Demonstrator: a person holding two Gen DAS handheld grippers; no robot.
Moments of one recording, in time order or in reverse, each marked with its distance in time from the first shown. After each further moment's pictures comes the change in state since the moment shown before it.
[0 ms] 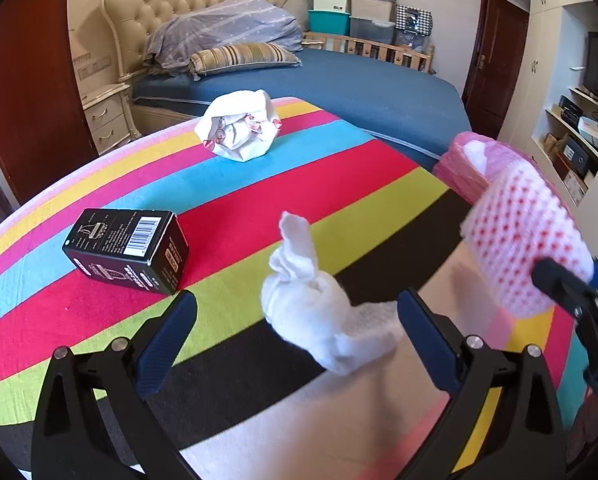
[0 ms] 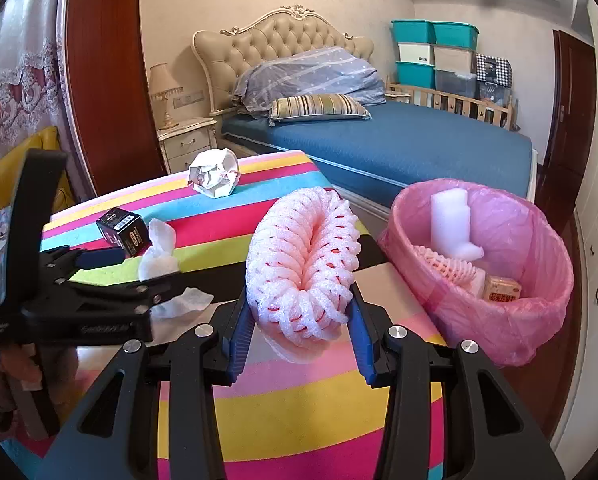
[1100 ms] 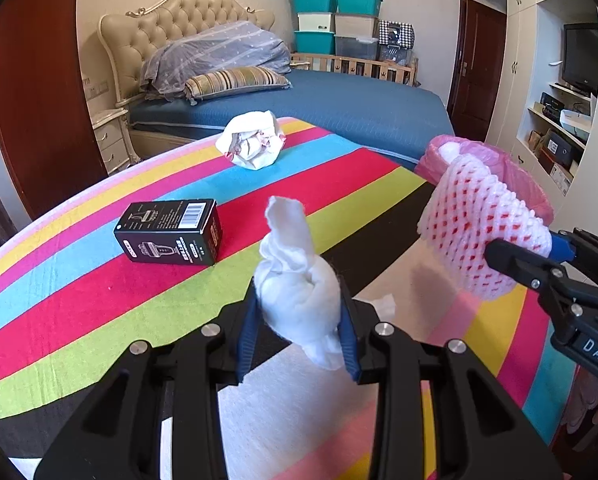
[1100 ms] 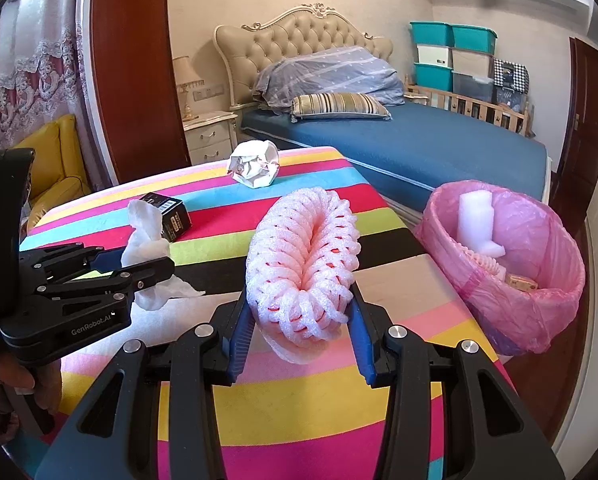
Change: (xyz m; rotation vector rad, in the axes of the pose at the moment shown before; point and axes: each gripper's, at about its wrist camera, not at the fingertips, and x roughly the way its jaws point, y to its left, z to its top) left arm -0.054 0.010 -0.033 0.062 -0.092 -0.022; right arm -0.016 0.033 -0.008 -0.042 0.004 0.046
